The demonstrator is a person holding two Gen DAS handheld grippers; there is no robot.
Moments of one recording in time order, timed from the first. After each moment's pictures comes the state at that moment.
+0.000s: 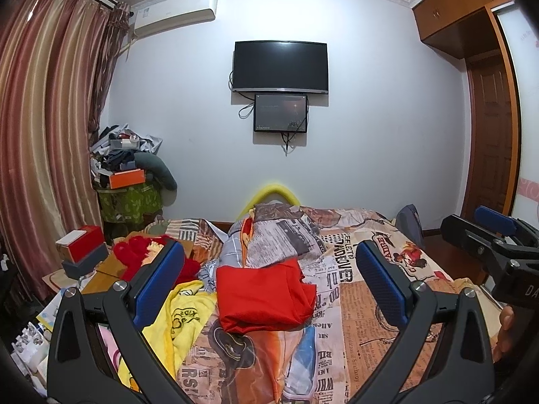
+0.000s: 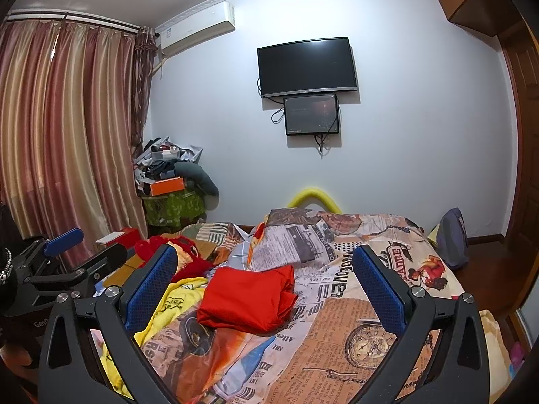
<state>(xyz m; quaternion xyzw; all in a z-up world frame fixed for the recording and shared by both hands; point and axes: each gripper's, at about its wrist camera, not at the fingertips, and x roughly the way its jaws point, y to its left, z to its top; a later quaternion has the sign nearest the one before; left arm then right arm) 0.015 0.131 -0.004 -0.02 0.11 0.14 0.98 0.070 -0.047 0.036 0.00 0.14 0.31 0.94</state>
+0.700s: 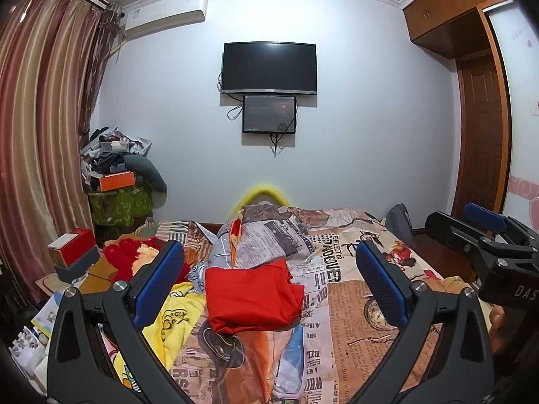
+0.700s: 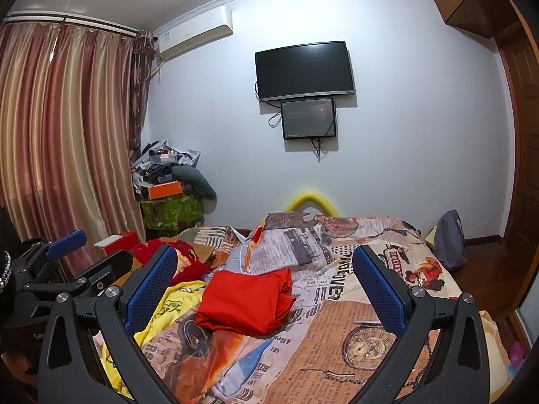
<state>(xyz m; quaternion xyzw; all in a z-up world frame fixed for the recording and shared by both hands) 0.012 0.125 -0.001 -0.02 0.11 0.12 0.99 0.068 -0.050 0.039 0.00 0.13 0.31 0.94</state>
